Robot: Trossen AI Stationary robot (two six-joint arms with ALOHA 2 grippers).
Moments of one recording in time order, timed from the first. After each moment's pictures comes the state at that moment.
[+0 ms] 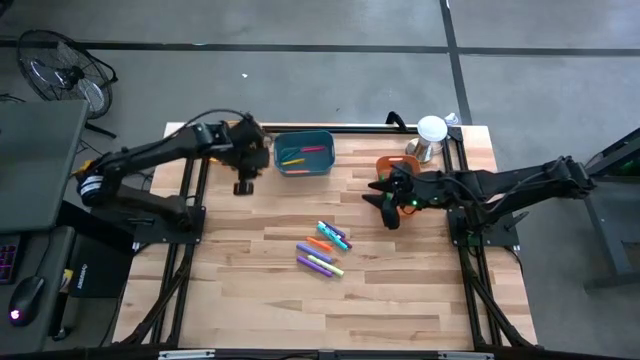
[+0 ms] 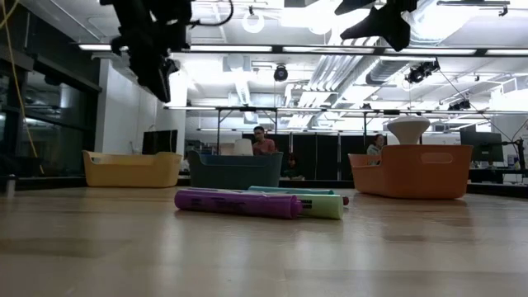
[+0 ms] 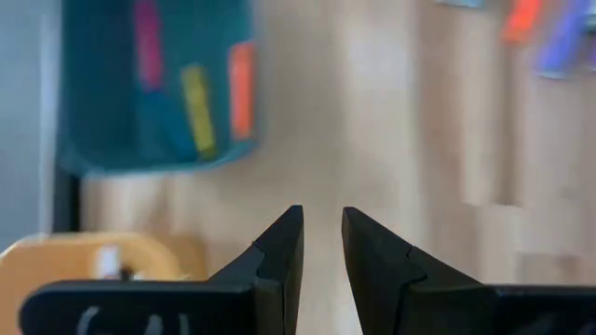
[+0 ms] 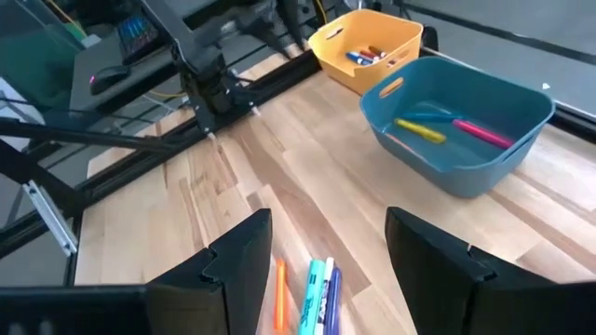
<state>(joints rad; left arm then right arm) 0.46 1.23 1.13 -1.00 0.05 0.46 0.12 1.06 0.89 -0.28 0.36 0.58</state>
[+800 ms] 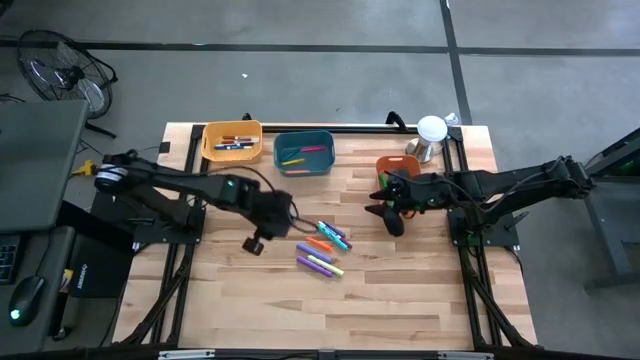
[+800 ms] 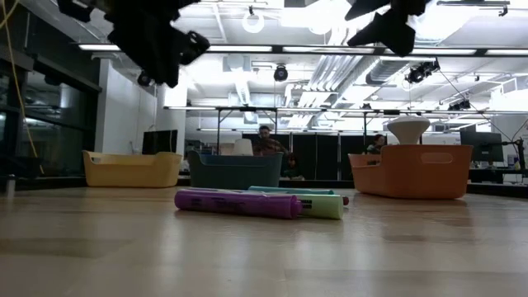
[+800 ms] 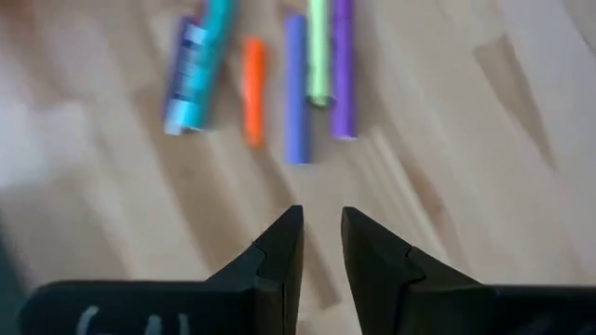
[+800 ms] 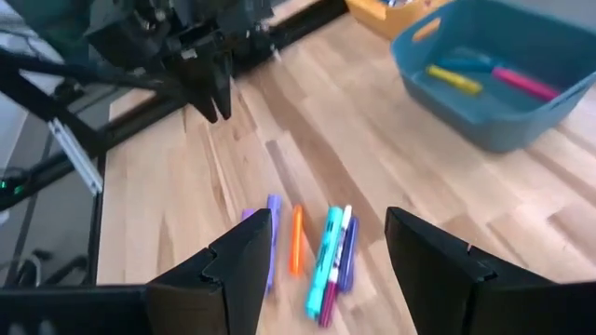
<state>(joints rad) -0.12 1.40 1.13 -0.81 0.10 0.34 0.12 1.06 0.89 -0.37 0.22 0.58</state>
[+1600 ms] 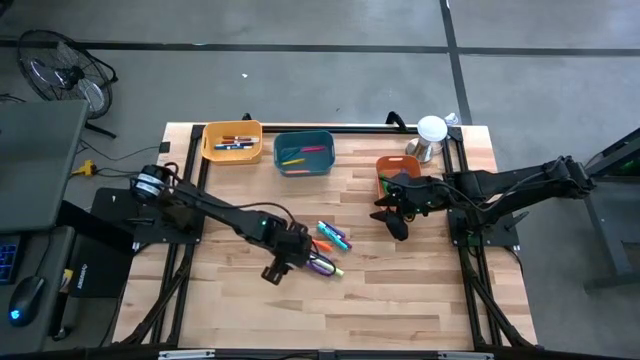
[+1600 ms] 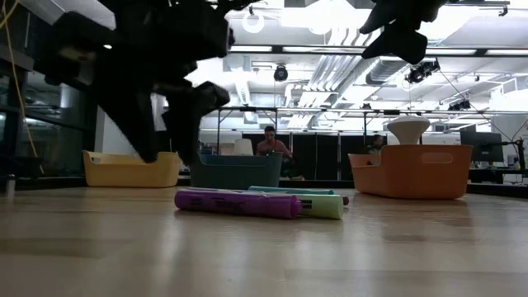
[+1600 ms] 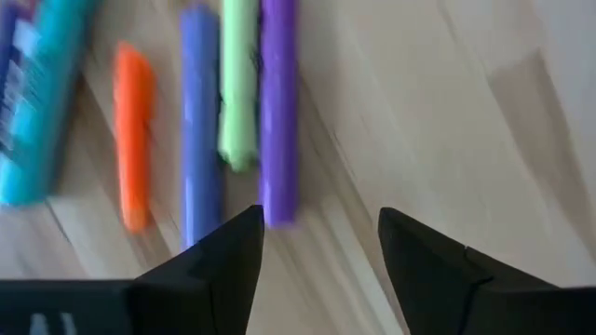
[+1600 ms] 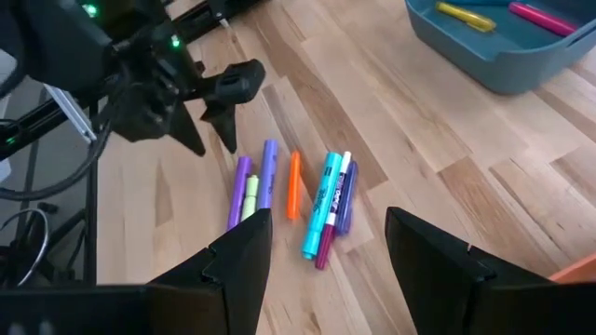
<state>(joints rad) -0.28 1.72 1.13 -0.55 0.06 0.17 0.12 1.06 0.89 -0.48 0.15 0.61</state>
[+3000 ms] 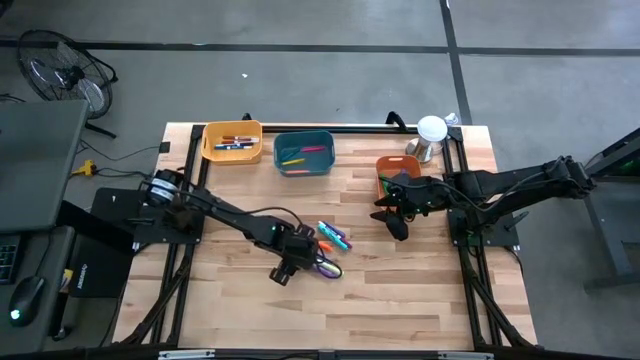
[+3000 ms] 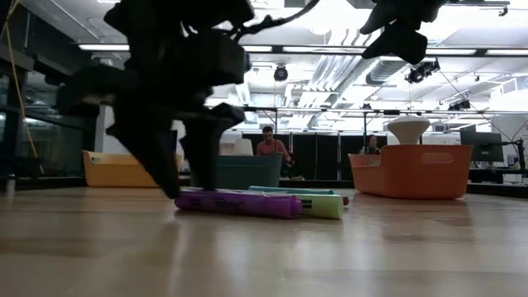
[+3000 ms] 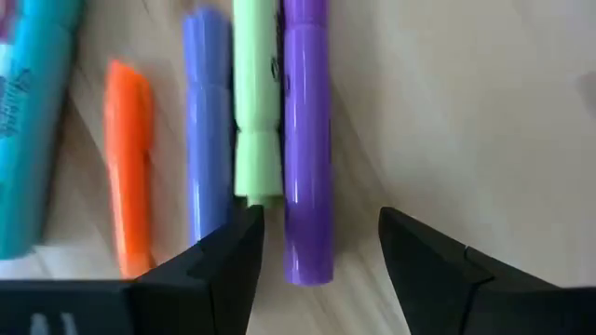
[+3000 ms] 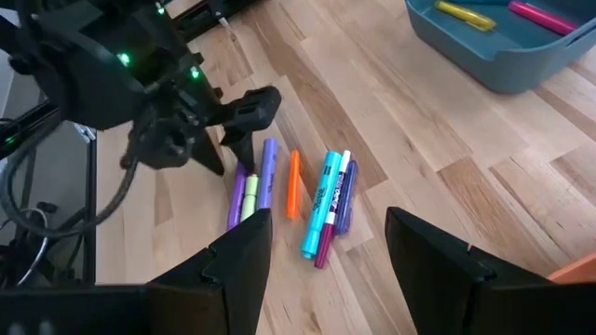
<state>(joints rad) -0.28 1.84 1.14 -0.46 0.02 0.21 0.12 1.06 0.89 -0.48 0.15 0.61</state>
